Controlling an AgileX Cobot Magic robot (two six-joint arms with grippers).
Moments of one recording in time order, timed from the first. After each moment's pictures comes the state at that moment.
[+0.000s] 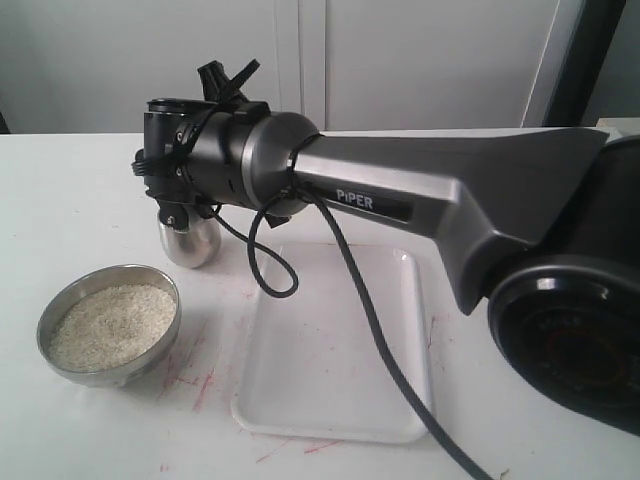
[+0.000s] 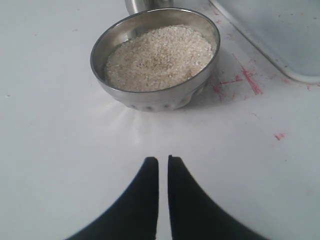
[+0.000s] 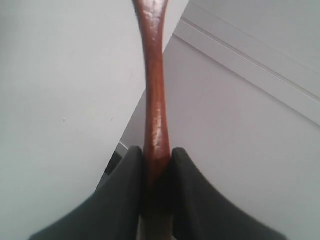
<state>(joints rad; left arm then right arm) -0.05 0.00 -0.02 -0.26 0.38 0.39 0.78 2.23 -1.90 -1.11 0.96 -0.48</state>
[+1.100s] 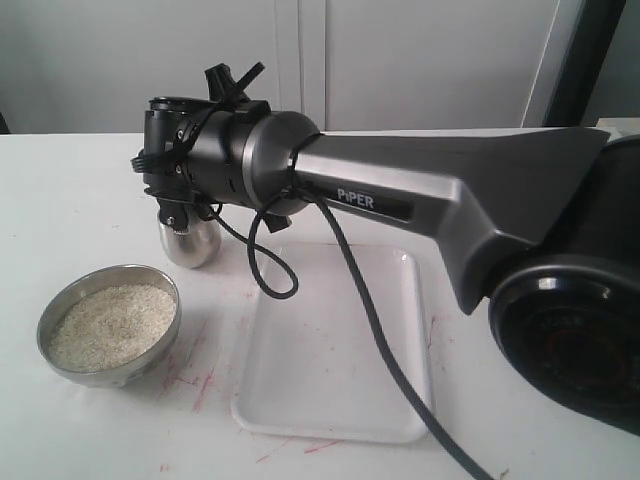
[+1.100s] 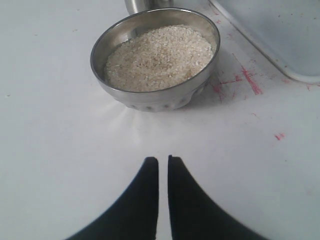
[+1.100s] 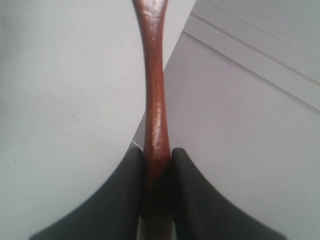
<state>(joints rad) -0.05 0.00 -0.02 -0.26 0.38 0.39 0.78 2.23 -1.90 -1.08 0.98 -0.47</state>
